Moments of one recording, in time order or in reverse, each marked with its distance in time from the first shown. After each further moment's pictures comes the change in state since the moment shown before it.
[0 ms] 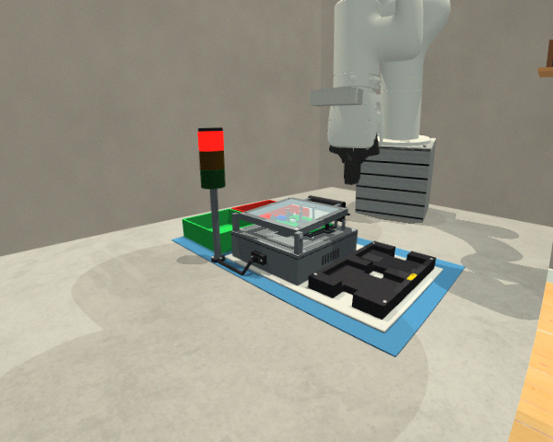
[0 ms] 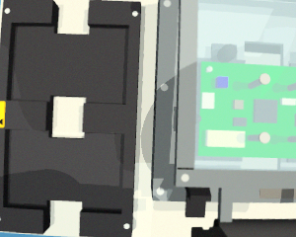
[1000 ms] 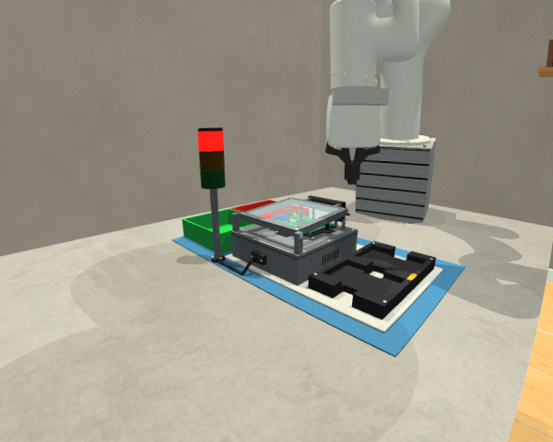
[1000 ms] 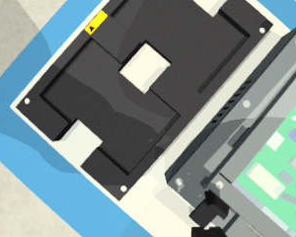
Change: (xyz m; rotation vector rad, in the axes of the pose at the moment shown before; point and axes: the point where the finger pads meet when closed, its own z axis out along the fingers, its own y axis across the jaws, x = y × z) arm 0.000 0.000 0.000 0.028 -0.006 -0.684
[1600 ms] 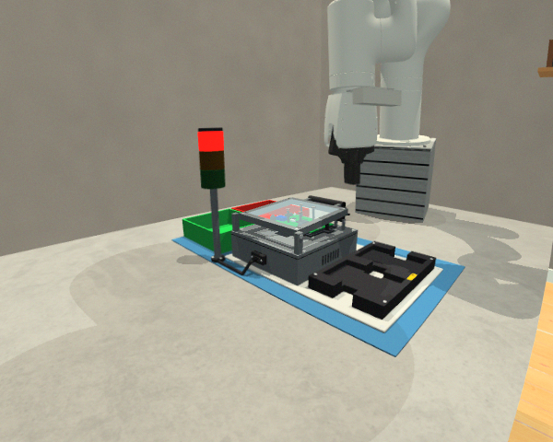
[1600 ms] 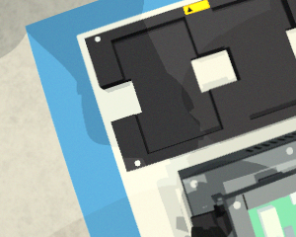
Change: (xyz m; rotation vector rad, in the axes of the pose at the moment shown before) arm 0.000 0.000 0.000 0.015 -0.001 -0.531
